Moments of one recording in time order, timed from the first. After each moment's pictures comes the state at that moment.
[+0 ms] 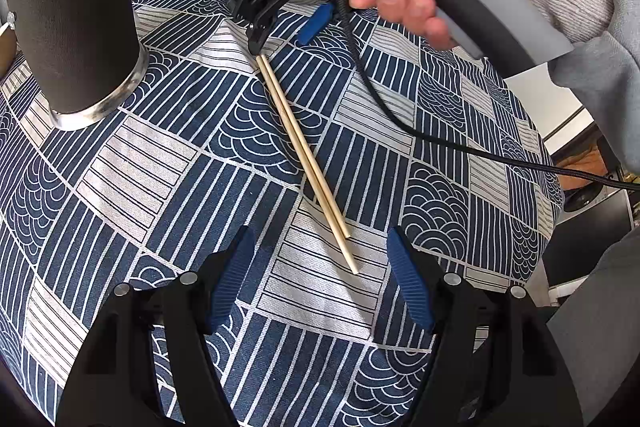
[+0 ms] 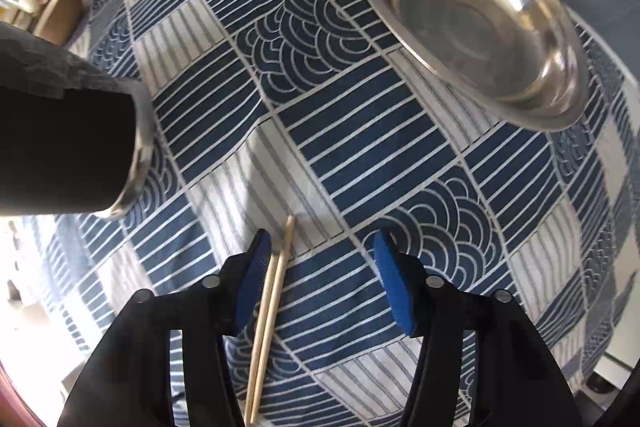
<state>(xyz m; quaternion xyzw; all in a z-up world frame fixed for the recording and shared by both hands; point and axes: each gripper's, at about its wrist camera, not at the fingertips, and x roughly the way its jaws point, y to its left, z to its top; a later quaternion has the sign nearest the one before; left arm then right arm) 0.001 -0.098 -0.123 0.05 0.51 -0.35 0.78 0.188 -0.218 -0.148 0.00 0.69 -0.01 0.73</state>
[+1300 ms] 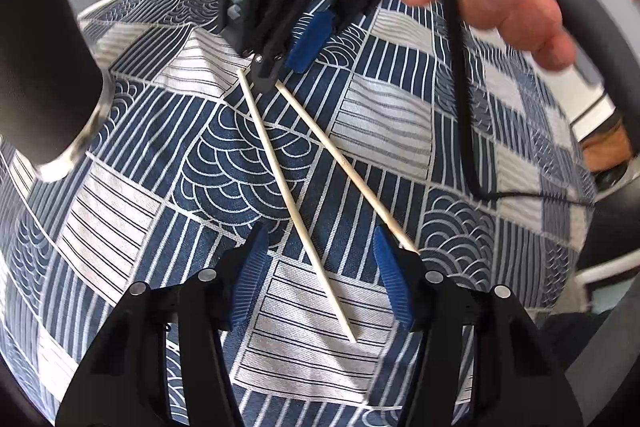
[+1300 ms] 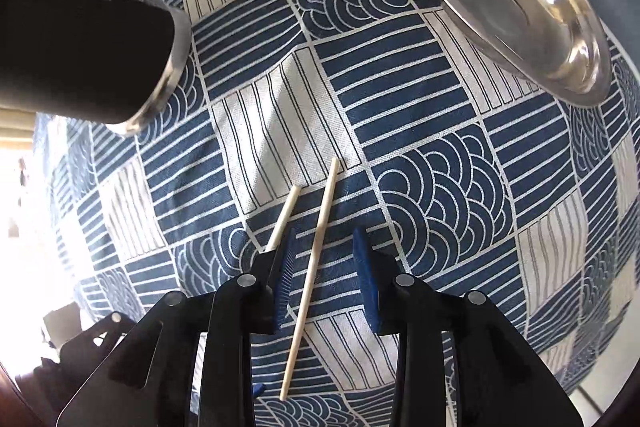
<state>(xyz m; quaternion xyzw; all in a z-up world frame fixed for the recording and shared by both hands) 0.018 -0.153 -0.139 0.13 0.51 -0.32 0.78 0.167 -0.206 -0.157 -0.03 0.71 0.08 0.69</state>
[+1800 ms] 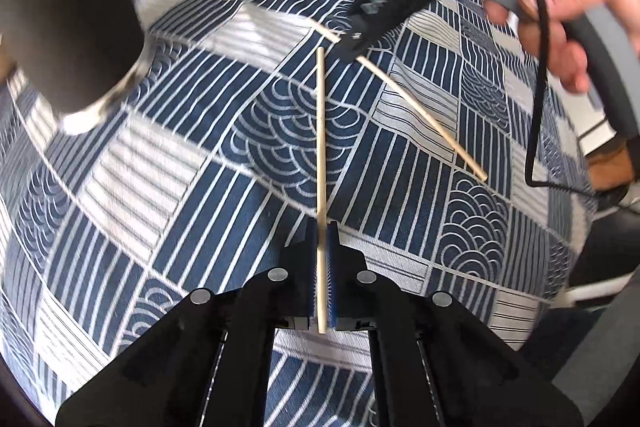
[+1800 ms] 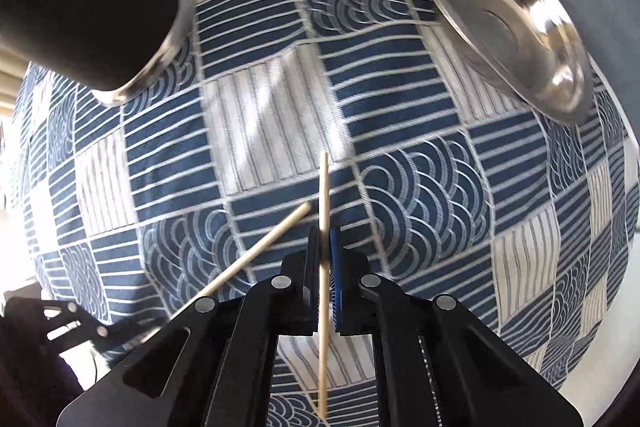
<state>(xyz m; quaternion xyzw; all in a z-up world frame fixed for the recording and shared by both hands) 0.025 -0.113 -0.143 0.06 0.56 -0.30 0.77 0.133 -0.203 -0.157 -0.07 0.69 0.09 0.72</state>
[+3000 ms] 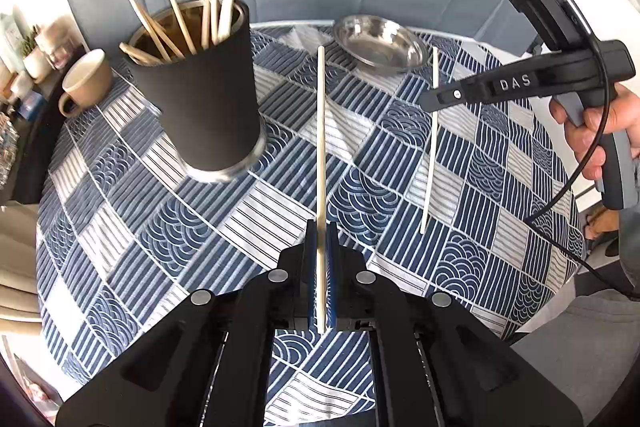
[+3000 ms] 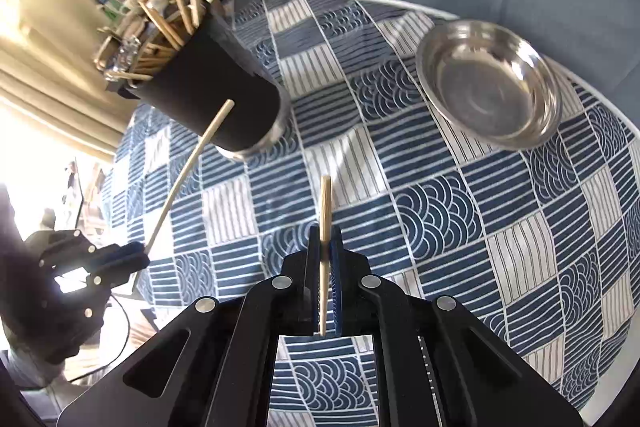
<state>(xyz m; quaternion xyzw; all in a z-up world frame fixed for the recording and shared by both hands) 0.031 -0.057 -0.025 0.07 0.50 -0.21 0.84 0.108 -0.257 -0.034 0.04 0.59 0.20 0.78</state>
